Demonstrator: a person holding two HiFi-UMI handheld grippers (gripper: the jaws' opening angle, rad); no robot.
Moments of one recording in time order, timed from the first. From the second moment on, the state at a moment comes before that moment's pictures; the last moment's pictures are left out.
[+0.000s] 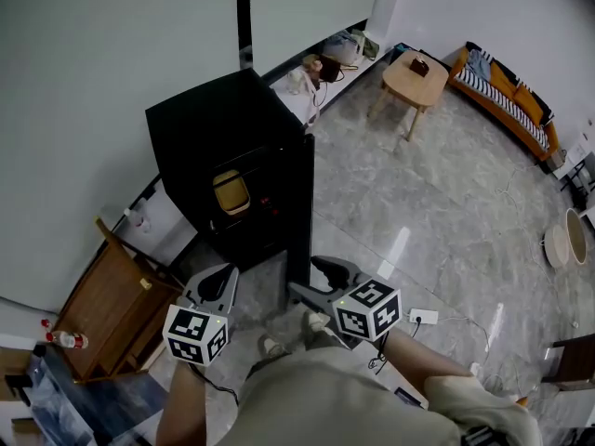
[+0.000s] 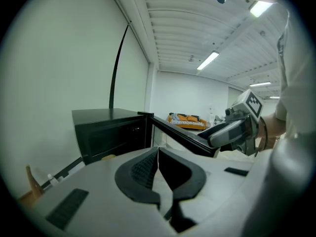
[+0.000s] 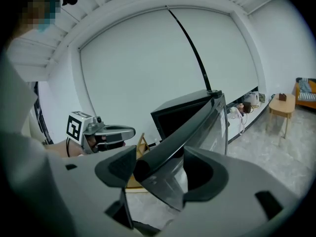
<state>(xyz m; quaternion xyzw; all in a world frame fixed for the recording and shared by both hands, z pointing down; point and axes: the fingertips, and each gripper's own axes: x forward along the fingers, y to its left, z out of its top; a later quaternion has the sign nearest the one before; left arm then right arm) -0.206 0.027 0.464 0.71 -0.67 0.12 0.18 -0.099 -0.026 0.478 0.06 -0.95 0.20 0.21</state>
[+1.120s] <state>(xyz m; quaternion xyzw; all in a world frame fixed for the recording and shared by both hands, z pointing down) -0.300 0.072 0.454 0.64 -0.75 0.09 0.17 -0.231 -0.011 0.484 0.06 -0.95 0.22 0.21</state>
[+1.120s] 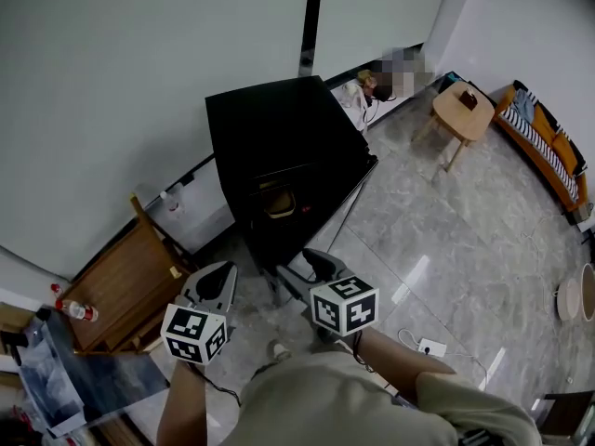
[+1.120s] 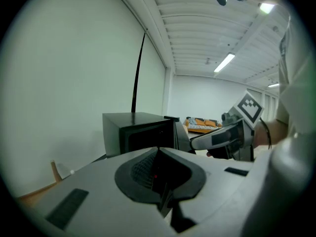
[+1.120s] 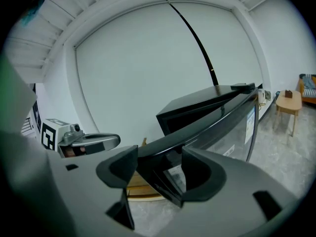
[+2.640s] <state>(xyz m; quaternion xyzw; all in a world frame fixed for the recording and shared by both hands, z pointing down) -0.386 0.062 0.441 0.59 -0.79 0.07 0.16 -0.364 -0.062 0.499 0.08 -0.96 0.16 0.21</state>
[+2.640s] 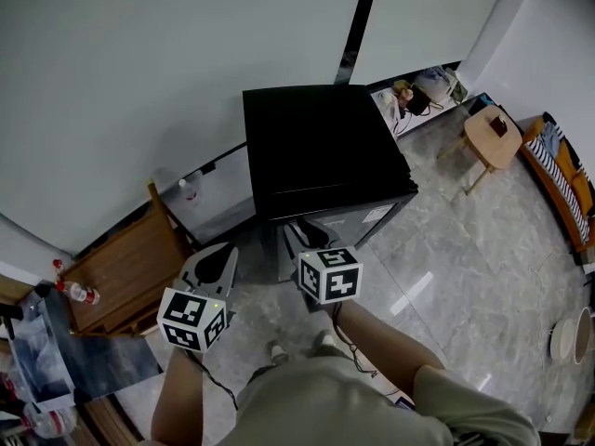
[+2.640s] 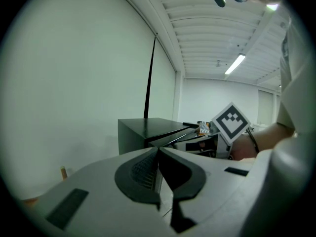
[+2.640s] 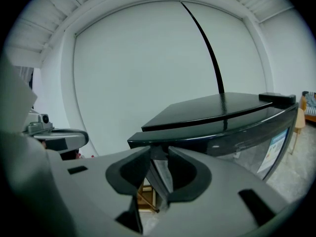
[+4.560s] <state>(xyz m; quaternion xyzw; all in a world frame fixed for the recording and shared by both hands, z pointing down) -0.279 0.053 0.280 0.61 -0.79 0.04 0.00 -0.190 -0.078 0.274 0.03 -1.00 0.04 0.03</state>
